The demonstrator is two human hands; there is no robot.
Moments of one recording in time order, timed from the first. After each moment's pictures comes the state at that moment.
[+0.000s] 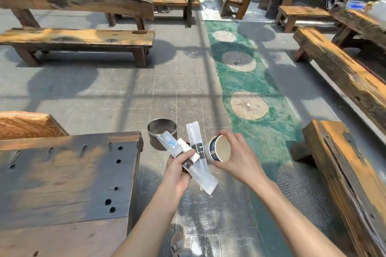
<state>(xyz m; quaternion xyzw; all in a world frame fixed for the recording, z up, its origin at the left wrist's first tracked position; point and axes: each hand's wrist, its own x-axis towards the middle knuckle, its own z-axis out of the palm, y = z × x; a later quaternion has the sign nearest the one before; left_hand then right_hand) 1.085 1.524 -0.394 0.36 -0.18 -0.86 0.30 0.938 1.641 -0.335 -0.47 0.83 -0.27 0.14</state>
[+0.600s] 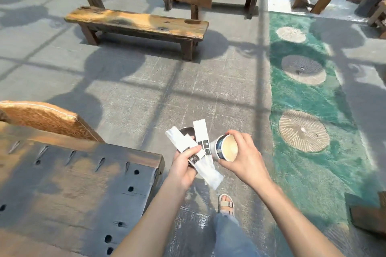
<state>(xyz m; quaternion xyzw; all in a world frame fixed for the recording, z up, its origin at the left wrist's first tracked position) 0.993 1.300 -0.424 0.45 -0.14 -0.80 0.37 0.822 1.379 -0.381 -0.55 0.77 -0.26 0.20</state>
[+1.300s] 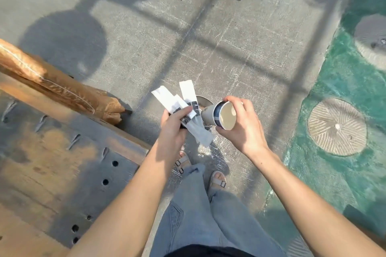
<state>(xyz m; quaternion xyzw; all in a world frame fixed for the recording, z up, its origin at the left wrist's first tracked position) 0.933 1.097 -0.527 0.58 -0.03 -0.69 0.43 0.740 1.142 -0.484 -0.61 0.71 -0.19 0.30</state>
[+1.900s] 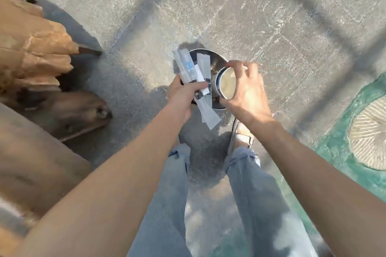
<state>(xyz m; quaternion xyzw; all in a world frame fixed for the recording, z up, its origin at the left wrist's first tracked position) 0.905 0.990 -0.889 0.69 -0.03 -0.65 0.31 0.735 0.986 -0.859 -0.68 0.66 0.00 0.31</state>
